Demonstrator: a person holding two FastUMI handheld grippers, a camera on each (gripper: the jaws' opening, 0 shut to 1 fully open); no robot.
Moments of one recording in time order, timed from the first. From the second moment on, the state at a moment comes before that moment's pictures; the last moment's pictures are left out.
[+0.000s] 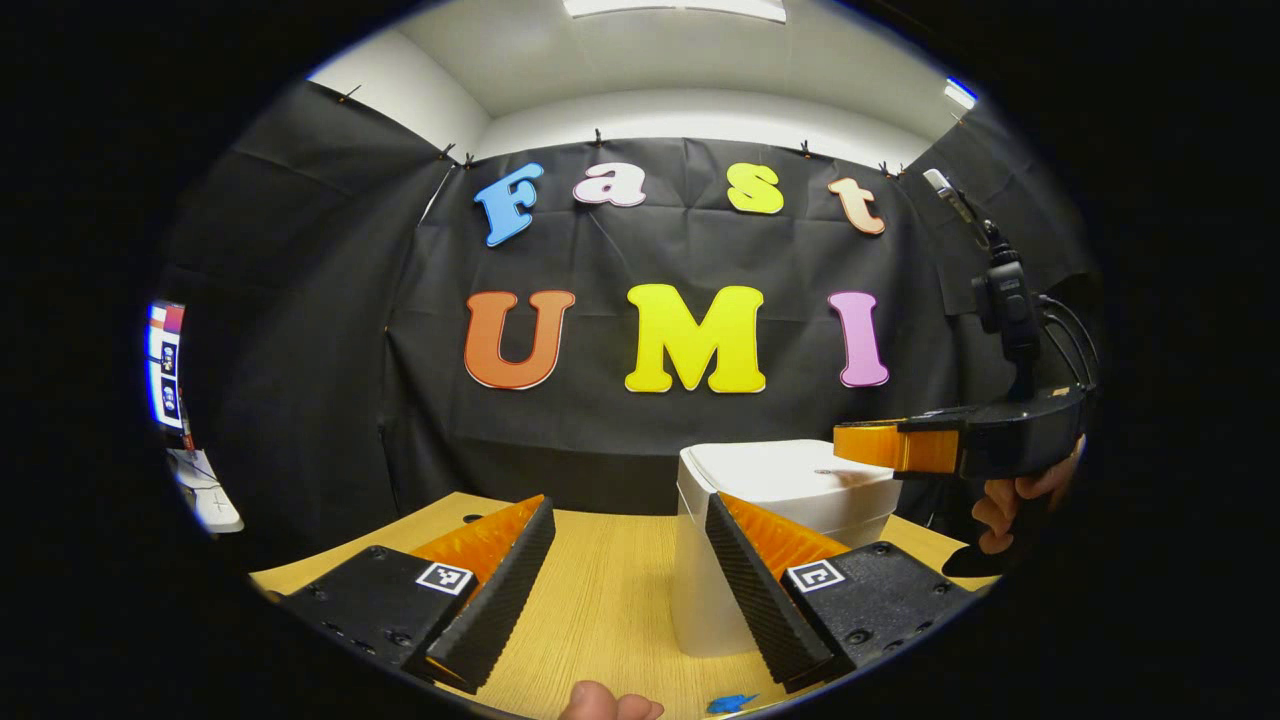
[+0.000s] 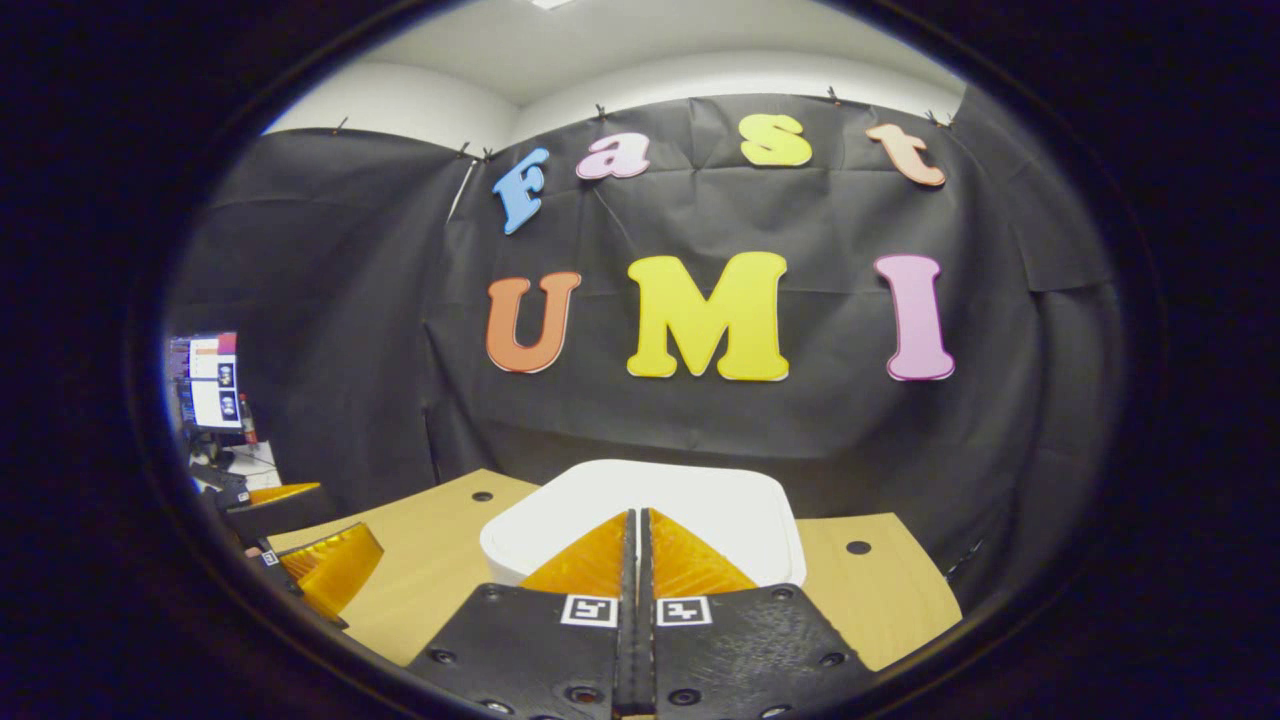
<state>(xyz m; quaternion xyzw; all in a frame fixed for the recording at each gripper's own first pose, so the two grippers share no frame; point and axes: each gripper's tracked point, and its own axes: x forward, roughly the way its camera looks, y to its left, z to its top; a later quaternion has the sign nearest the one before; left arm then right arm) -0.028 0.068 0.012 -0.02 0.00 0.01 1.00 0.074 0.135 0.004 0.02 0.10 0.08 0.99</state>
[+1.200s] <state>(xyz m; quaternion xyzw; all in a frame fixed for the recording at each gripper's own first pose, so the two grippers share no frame) -0.022 0.044 -0.023 -0.04 0.03 -0.02 1.00 0.047 0.109 0.056 0.00 -0.02 0.05 1.00</state>
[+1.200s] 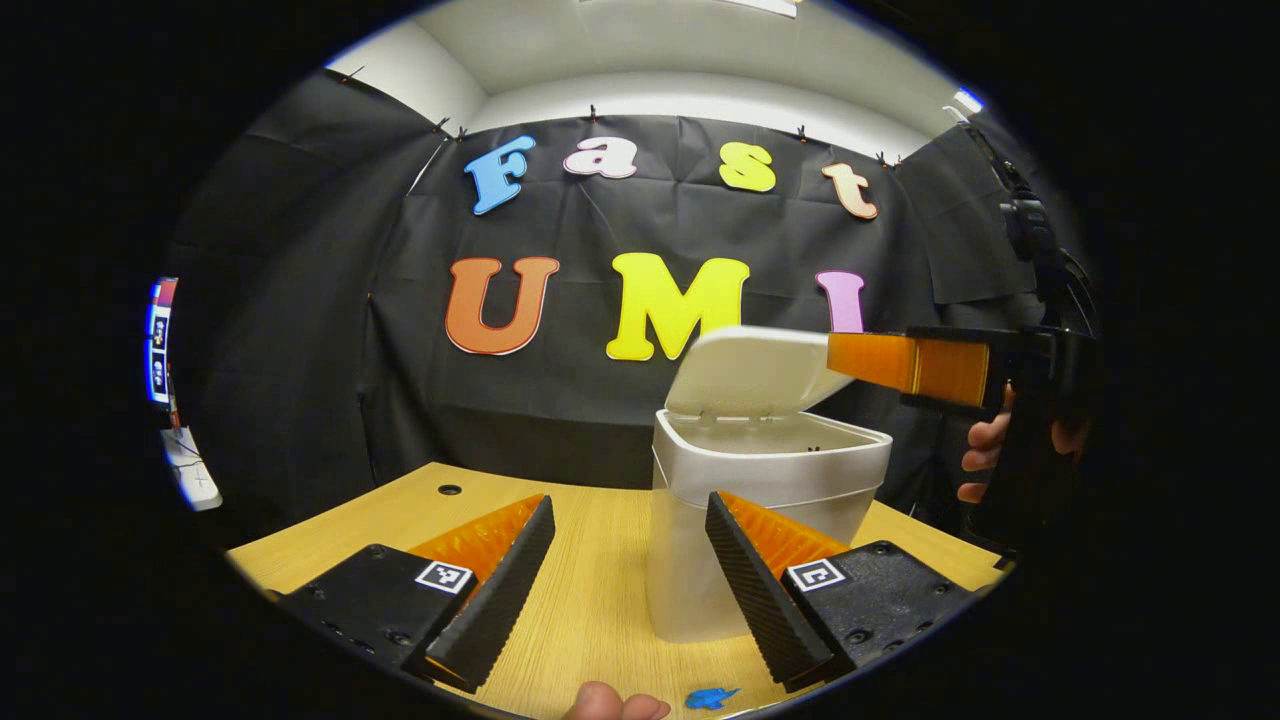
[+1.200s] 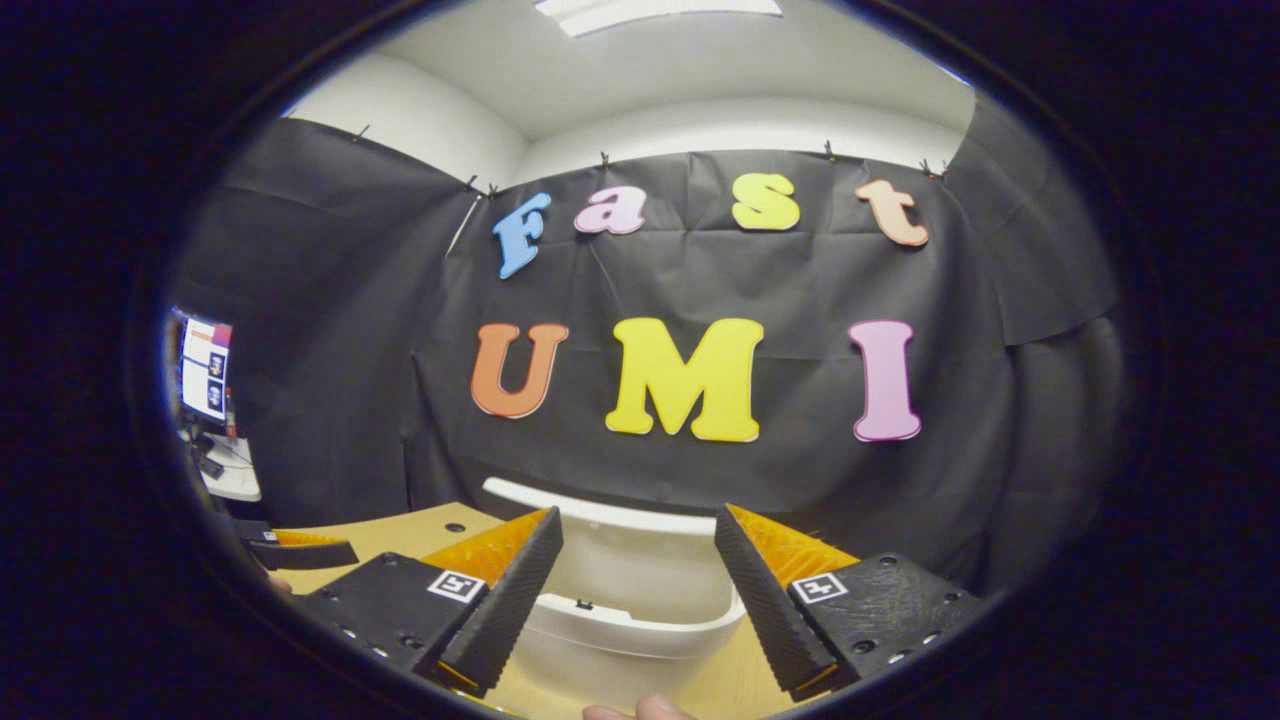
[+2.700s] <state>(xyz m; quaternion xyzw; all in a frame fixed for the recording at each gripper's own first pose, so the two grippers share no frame) -0.109 -0.044 -0.217 -0.02 0.23 -0.06 0.97 -0.071 0.001 -0.085 0.07 0.02 -0.01 1.00</state>
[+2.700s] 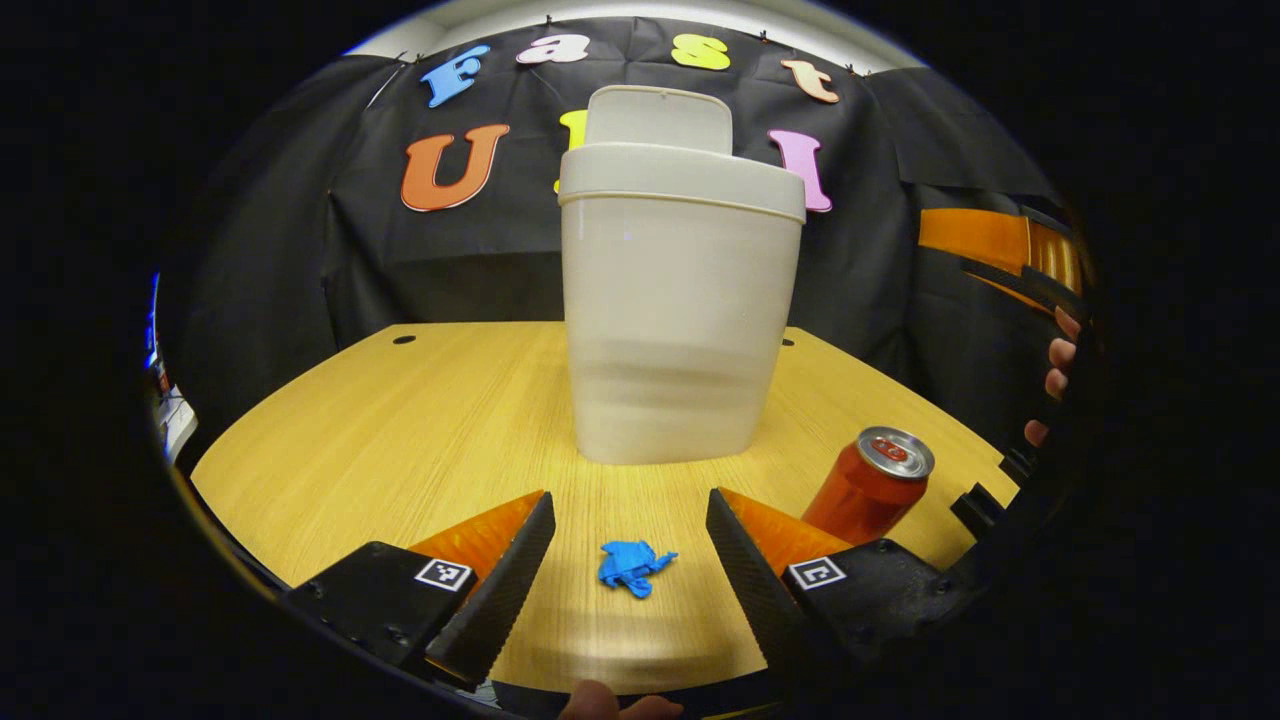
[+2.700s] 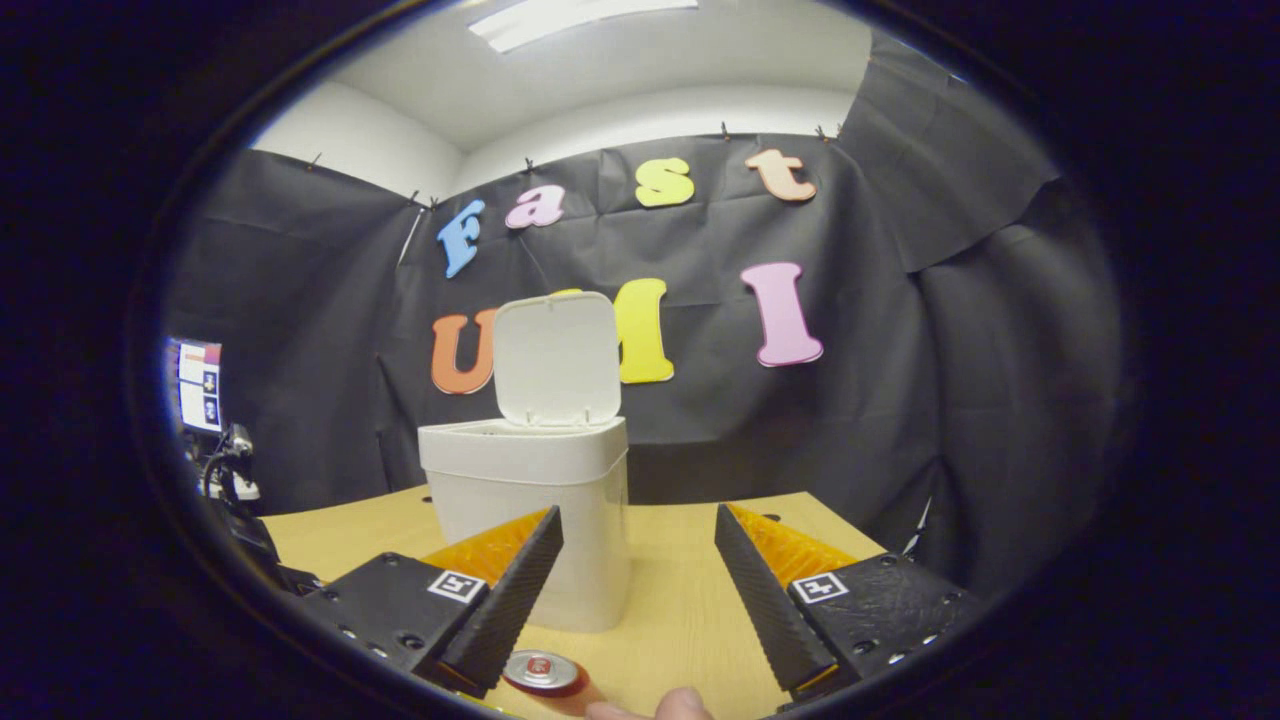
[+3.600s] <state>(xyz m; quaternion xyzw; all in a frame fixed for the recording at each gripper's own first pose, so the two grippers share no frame) -0.113 -0.047 -0.275 0.00 0.29 -0.03 0.96 -0.092 -0.025 -0.145 0.08 0.06 -0.03 0.99</state>
